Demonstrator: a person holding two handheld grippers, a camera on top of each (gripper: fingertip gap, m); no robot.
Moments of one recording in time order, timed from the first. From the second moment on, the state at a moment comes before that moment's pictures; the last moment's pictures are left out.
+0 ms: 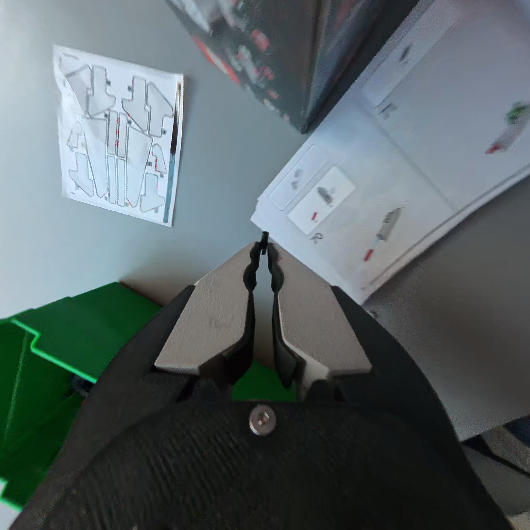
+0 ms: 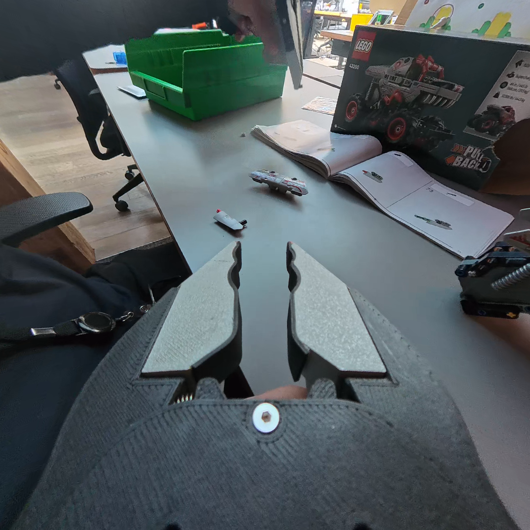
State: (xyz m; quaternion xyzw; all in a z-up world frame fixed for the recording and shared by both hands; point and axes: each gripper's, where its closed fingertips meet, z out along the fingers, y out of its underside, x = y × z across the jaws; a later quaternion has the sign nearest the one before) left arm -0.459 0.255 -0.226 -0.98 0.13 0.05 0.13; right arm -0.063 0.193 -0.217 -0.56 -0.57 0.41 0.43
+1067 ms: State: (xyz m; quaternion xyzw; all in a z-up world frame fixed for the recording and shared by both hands) left arm -0.115 0.152 -0.195 -0.74 0.28 -0.16 0.58; right arm -0.128 0.145 -0.187 -0.52 -0.56 0.54 0.35
